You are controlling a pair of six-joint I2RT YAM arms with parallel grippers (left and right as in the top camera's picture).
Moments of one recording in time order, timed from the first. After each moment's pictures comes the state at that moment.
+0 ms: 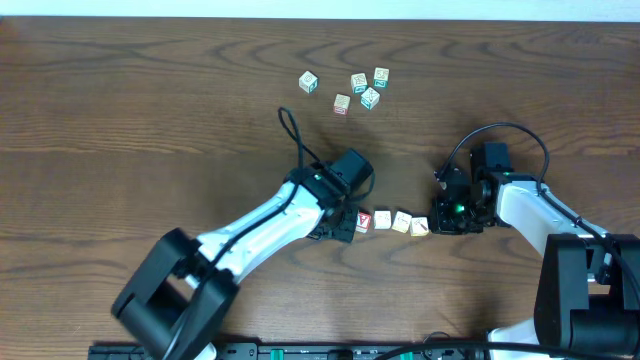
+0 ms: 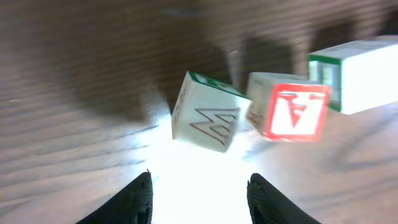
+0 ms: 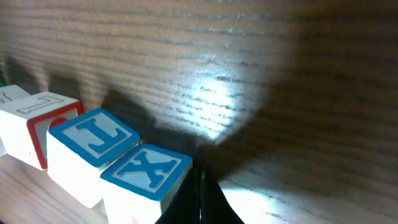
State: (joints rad) left arm -0.75 1.74 1.12 -0.77 0.10 -0.52; right arm 0.01 1.68 0.80 -0.65 -0.41 -0.01
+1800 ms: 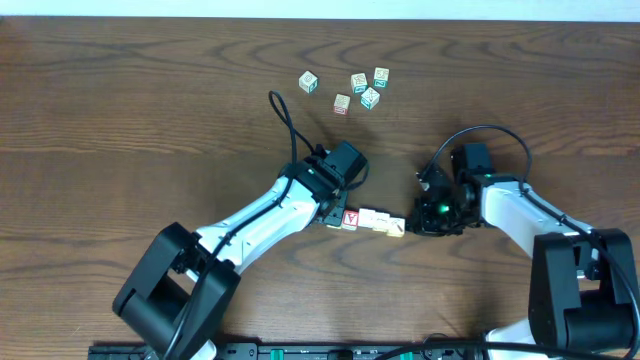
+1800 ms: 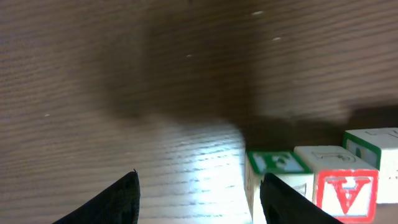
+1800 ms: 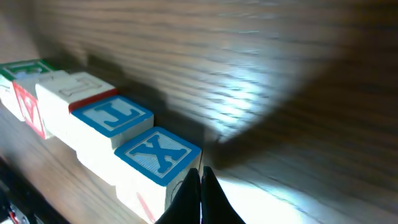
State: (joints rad) left arm -0.70 1.78 1.12 -0.71 -0.14 -0.46; right arm 0.11 1.69 0.79 -0.60 -0.54 0.10
